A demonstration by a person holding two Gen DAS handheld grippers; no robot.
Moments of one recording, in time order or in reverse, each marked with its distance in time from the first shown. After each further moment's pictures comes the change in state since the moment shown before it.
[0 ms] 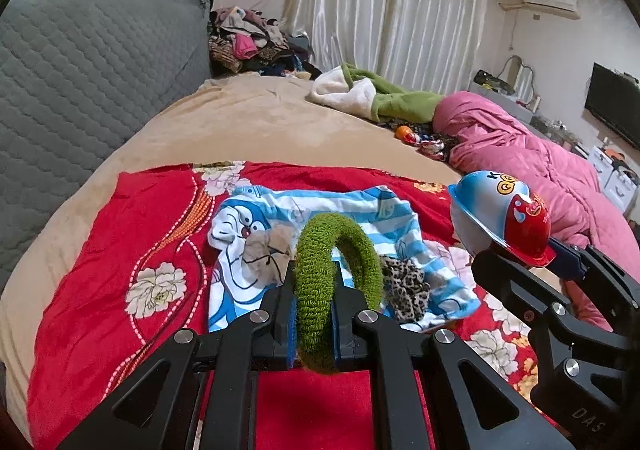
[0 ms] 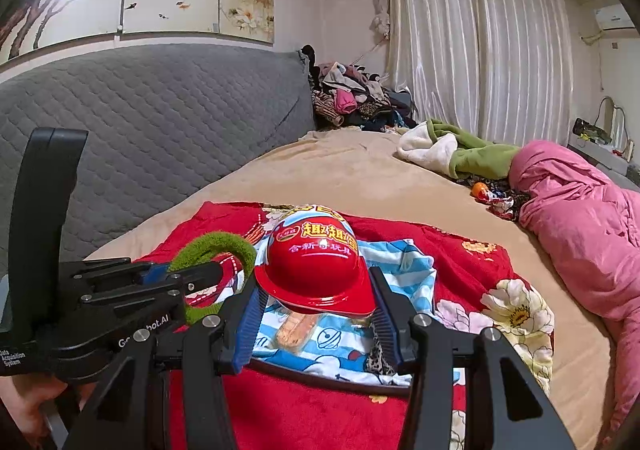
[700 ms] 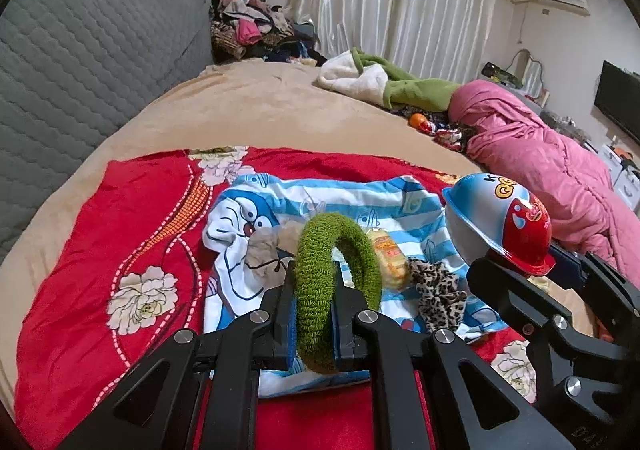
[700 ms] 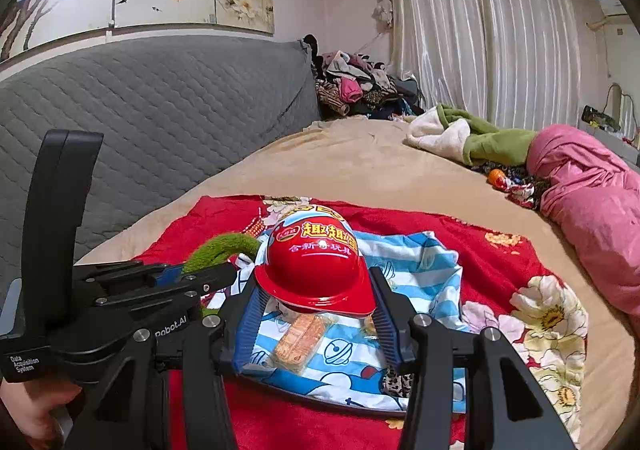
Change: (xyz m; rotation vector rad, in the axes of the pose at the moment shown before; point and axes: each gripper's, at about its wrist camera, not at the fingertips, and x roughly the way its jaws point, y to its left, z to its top) left arm 0.068 0.019 0.000 -0.007 0.041 0.008; right arm 0.062 -0.005 -0.010 0.028 0.036 0.033
